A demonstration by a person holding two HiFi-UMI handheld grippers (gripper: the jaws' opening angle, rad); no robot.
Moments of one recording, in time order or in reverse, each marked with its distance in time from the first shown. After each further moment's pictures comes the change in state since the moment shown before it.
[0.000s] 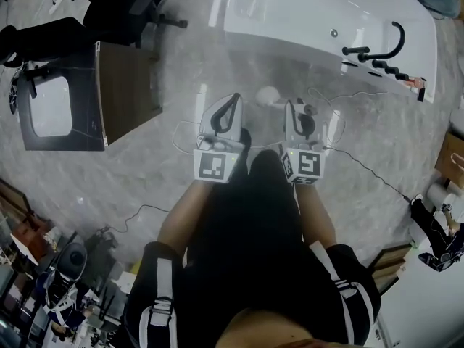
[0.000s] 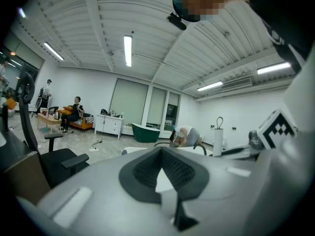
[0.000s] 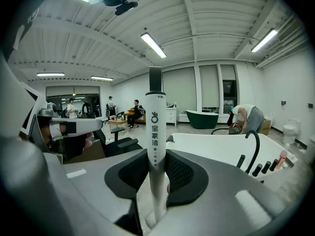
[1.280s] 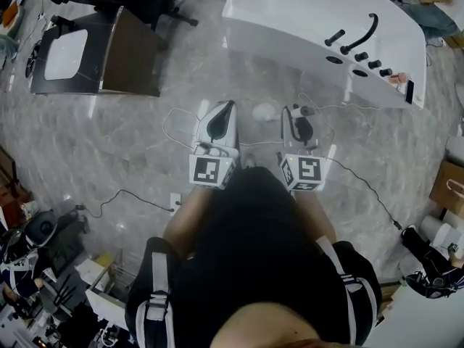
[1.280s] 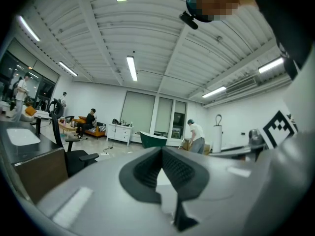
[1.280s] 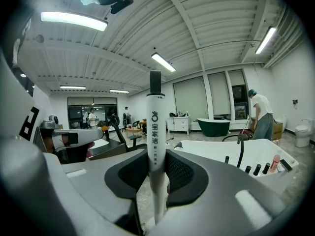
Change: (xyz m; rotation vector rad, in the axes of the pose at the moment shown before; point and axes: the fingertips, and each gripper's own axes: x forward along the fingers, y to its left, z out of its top) left arm -0.182 -0.207 0.008 -0.002 -0.124 0.156; right arm -0.253 -0.032 -0.015 -0.030 -0.115 0.177
